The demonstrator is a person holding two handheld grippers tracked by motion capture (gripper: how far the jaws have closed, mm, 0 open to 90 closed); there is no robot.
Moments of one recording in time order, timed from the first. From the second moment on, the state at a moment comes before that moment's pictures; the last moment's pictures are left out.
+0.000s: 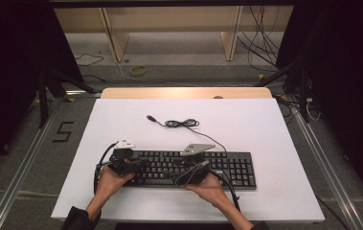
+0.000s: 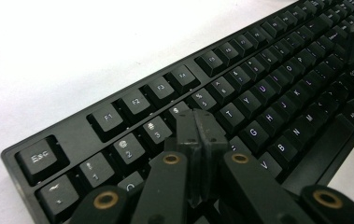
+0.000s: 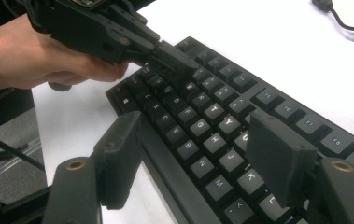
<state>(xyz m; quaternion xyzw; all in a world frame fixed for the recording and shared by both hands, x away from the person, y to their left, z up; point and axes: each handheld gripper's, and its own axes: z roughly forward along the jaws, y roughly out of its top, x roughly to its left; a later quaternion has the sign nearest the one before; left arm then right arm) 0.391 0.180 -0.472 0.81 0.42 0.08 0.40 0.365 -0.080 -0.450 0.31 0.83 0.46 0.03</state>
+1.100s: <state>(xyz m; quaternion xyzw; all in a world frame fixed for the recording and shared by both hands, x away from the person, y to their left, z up) 0.385 0.183 -0.467 0.80 0.43 0.06 0.42 0.366 -0.084 -0.450 0.32 0.82 0.47 0.04</state>
